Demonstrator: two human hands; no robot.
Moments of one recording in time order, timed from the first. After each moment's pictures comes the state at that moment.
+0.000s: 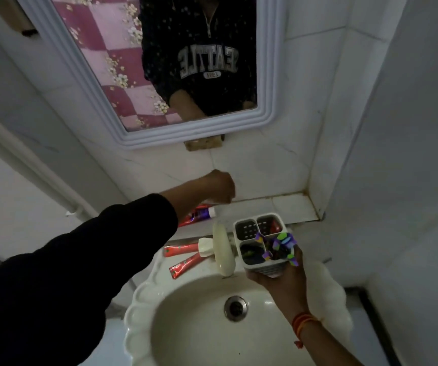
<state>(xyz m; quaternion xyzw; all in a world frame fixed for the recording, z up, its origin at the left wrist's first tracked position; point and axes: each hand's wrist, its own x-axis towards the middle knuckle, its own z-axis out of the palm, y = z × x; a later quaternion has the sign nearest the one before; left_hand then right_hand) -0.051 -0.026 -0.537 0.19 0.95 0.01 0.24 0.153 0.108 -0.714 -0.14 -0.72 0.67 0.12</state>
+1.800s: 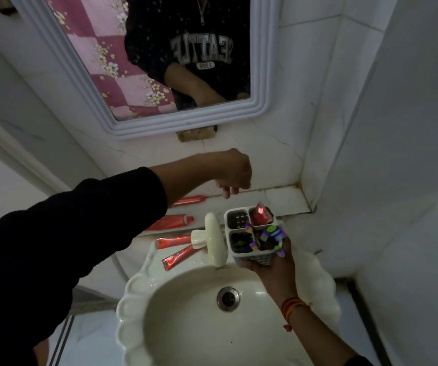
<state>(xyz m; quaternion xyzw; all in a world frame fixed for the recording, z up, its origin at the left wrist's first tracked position) -0.029 0.017 -0.486 0.25 0.92 0.01 0.29 0.152 0.109 -0.694 -0.11 -0.72 0.68 0.11</state>
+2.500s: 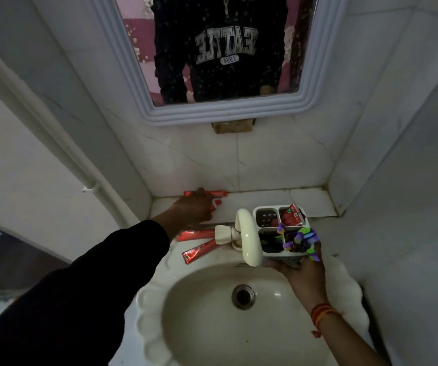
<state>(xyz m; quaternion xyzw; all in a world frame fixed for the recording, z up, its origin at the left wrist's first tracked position) -0.044 -0.153 -0.646 0.24 0.95 -0.11 0.14 0.149 0.104 -0.703 -0.14 -0.74 0.65 0.09</state>
